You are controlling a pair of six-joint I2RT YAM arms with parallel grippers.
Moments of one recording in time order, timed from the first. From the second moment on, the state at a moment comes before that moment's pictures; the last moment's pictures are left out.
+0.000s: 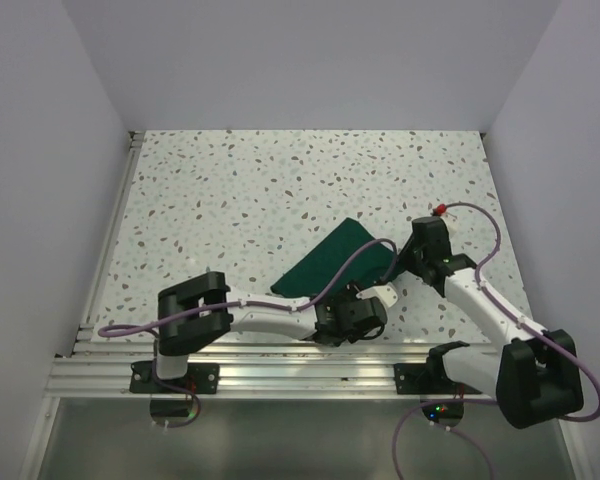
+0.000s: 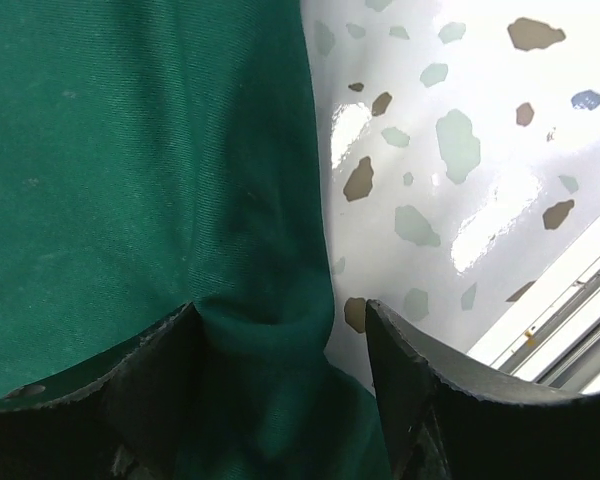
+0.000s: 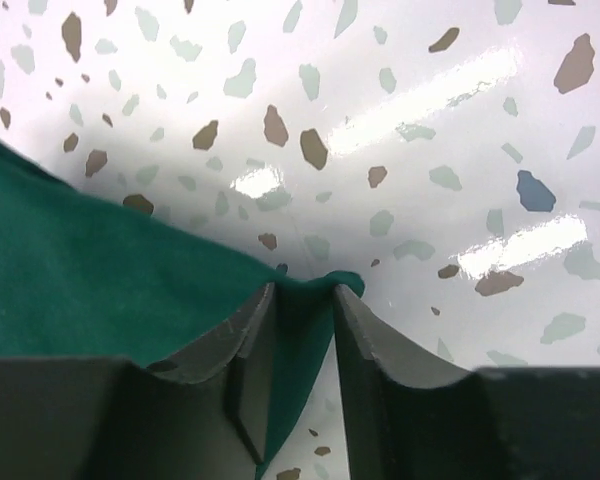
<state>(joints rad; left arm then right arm) -1.37 1.90 1.21 -0.27 -0.48 -0.25 0.27 1.11 0.61 -0.36 0.26 0.72</state>
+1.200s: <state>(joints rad) -1.33 1.46 1.05 -0.71 -0.43 -0.67 0.18 0.91 0.63 -0.45 -0.03 0.53</state>
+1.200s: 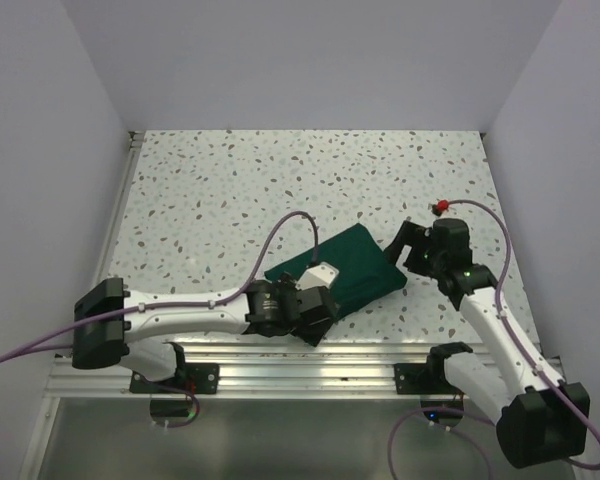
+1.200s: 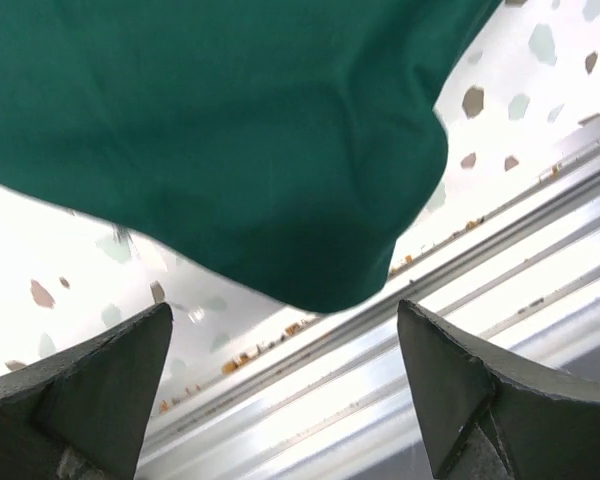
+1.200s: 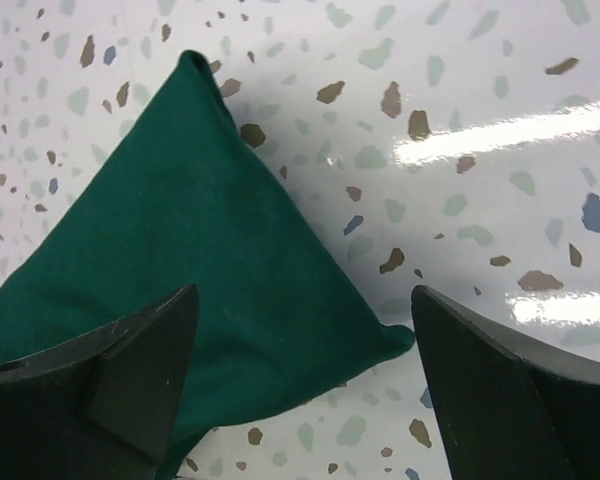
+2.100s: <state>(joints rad) -1.10 1.12 0.57 -0.25 -0.10 -0.86 0.17 1.20 0.65 -0.32 -0.26 0.38</state>
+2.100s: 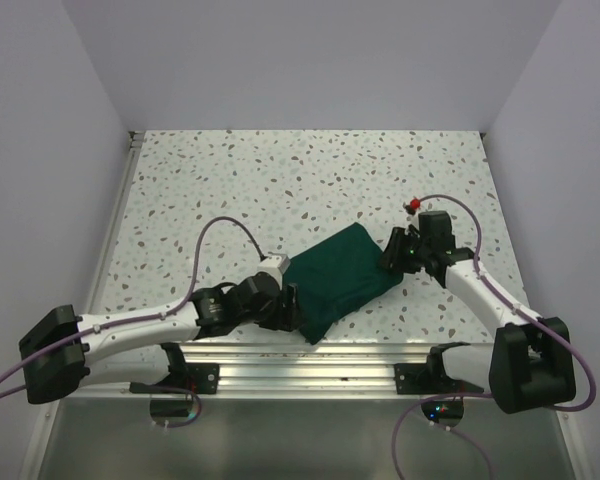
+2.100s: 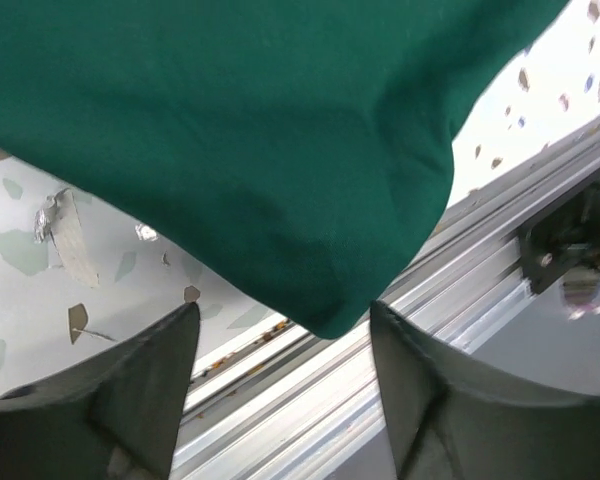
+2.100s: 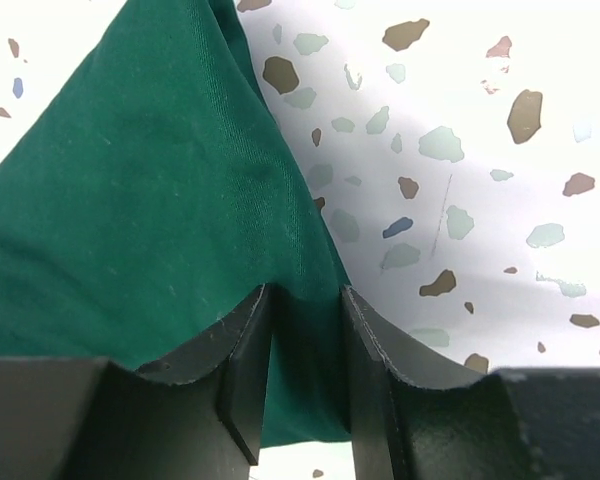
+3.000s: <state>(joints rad) -1.04 1.00 0.36 0.08 -0.15 -1.04 0.17 1.37 0.68 -0.16 -0.32 0.47</state>
